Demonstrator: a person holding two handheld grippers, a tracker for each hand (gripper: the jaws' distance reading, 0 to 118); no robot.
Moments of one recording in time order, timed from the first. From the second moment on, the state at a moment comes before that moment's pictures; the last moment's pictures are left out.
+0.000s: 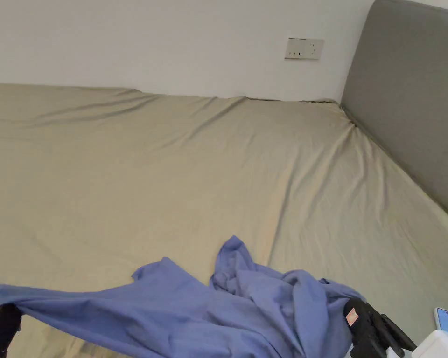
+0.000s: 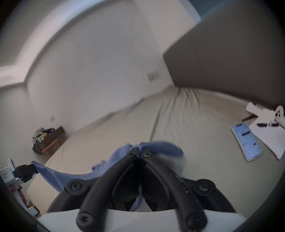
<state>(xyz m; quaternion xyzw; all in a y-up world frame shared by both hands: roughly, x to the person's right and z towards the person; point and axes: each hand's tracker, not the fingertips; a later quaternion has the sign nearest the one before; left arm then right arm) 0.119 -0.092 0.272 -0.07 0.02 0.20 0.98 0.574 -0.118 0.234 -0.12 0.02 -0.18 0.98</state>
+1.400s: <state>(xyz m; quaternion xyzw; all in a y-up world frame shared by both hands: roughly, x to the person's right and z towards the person) 0.033 0.104 0.041 0.20 0.04 0.16 0.97 0.438 0.096 -0.043 0.12 0.15 -0.08 0.98</state>
